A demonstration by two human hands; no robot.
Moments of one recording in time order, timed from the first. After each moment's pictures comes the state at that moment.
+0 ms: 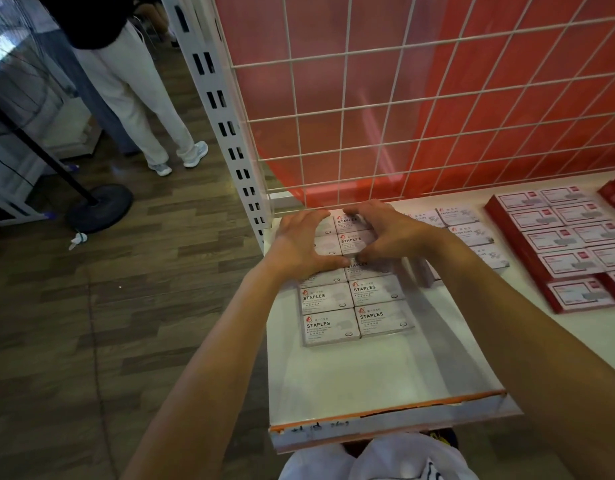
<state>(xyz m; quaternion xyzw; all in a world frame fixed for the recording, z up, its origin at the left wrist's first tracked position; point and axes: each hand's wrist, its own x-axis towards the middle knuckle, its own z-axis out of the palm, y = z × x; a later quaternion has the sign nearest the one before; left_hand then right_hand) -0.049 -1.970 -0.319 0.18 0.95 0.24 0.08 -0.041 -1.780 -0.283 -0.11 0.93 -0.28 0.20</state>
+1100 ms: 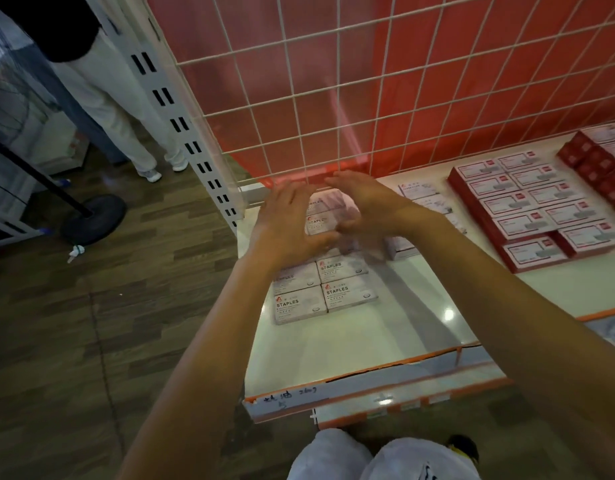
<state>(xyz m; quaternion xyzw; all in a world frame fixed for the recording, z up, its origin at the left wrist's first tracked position) -0.024 -1.935 -0.293 0.24 0.96 0.15 -0.03 -0.018 -1.752 -0.278 -0.15 0.95 -0.26 0.06</state>
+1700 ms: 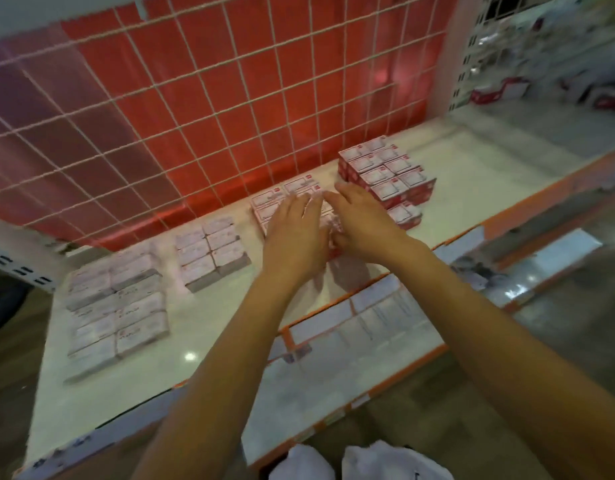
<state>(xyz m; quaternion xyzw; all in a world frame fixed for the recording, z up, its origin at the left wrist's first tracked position) 0.088 -1.622 -0.272 0.32 0.94 0.13 -0.06 0.122 -1.489 -0.270 0.01 0.99 -0.16 -0.06</state>
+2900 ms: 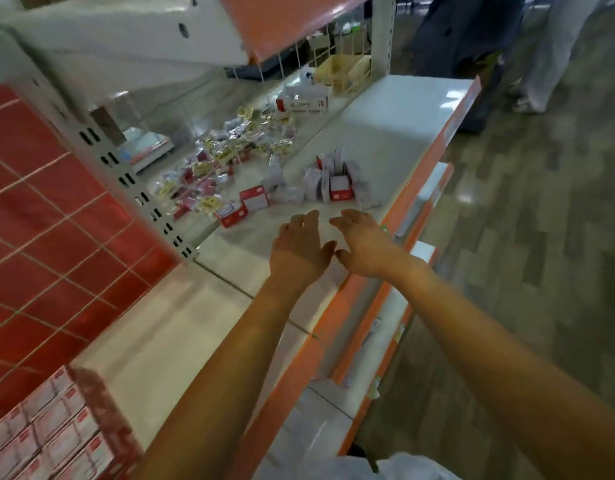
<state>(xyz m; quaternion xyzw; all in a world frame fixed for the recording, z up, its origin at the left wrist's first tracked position) 0.064 -1.061 -0.295 0.50 0.86 0.13 0.03 0.174 -0.976 -0.287 0.29 0.94 -0.17 -0.04</state>
